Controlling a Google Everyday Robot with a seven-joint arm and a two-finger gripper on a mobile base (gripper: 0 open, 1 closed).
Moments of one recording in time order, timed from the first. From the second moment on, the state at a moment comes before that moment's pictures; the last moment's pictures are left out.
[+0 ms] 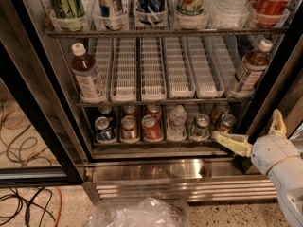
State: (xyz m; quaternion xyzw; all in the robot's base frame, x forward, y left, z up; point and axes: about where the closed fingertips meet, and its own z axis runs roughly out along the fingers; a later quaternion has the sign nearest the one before) arm 0.501 -0.276 0.799 -0.15 0.71 0.00 0.68
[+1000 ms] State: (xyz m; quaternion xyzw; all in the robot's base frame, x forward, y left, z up) arm 0.474 -0.216 0.817 -0.26 0.67 0.05 0.70
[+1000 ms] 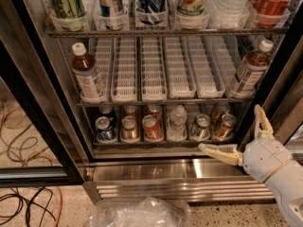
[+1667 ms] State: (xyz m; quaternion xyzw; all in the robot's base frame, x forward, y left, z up) arm 0.418 -0.185 0.841 -0.29 0.61 0.05 0.74
